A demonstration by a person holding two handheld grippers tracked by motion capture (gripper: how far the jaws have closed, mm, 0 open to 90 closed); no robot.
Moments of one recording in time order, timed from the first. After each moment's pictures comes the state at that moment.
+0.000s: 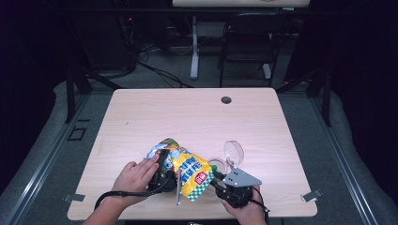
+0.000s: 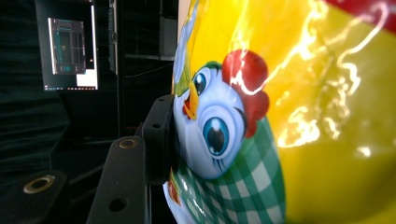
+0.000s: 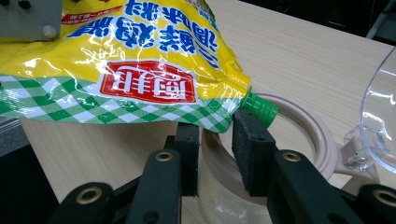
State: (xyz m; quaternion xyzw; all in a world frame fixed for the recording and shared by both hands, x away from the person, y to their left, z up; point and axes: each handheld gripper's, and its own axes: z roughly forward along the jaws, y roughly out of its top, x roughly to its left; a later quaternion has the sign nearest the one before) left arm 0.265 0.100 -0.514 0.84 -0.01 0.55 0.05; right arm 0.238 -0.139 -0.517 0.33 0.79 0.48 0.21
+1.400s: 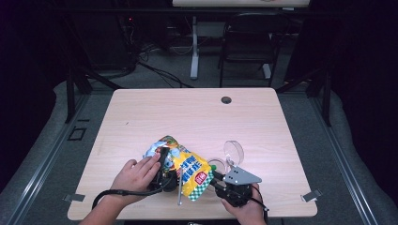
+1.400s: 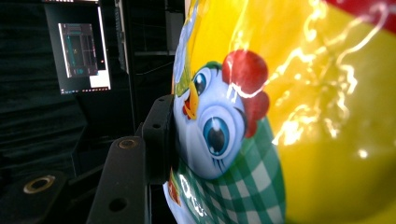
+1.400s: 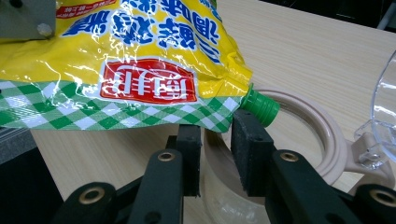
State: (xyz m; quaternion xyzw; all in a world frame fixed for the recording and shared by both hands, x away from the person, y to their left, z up) left arm 0.264 0.095 -0.506 0.83 -0.03 0.56 0.01; right arm 0.242 -0.140 -0.520 0.34 0.78 0.48 0.19
